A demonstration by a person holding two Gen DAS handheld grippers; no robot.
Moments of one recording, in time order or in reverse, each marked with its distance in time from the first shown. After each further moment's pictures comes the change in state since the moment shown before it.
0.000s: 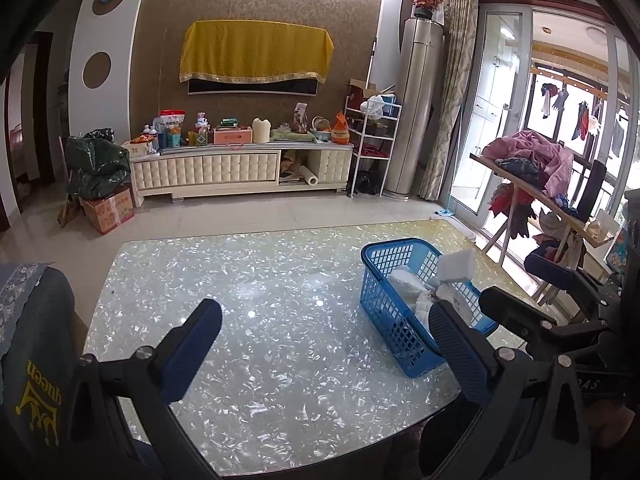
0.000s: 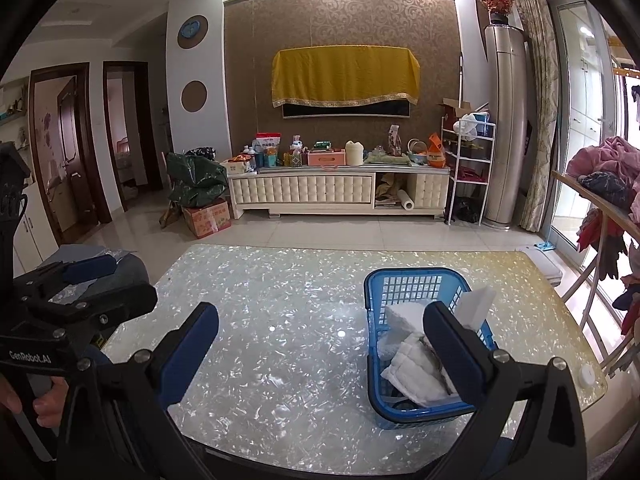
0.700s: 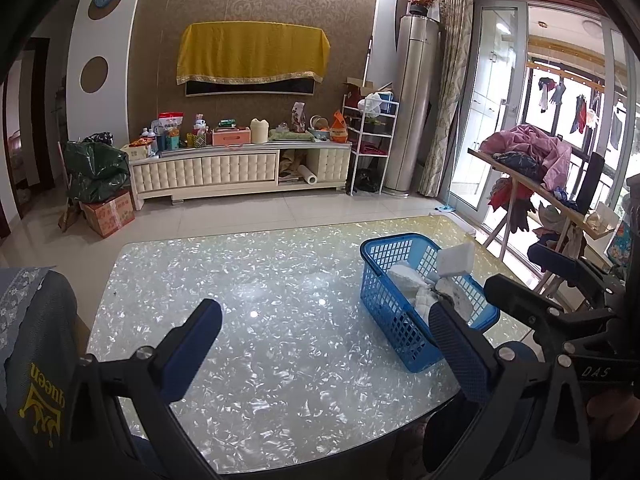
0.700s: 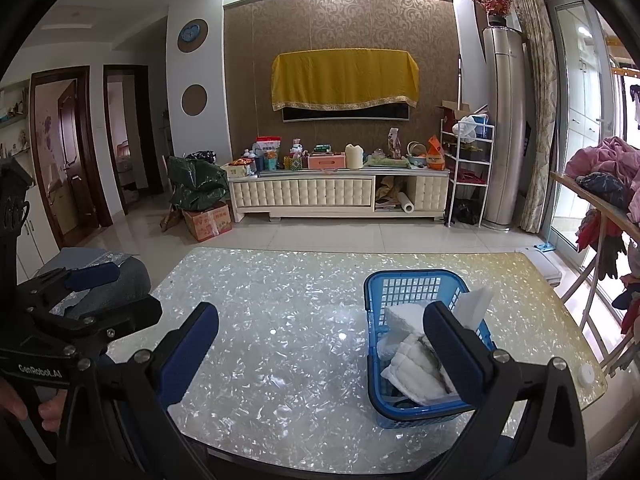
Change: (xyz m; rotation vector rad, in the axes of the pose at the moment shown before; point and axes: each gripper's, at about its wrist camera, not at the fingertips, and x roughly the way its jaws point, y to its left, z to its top) left arm -0.003 -0.005 -0.002 0.022 0.004 0.004; right arm -0.004 0.004 0.000 0.006 -0.008 -0.003
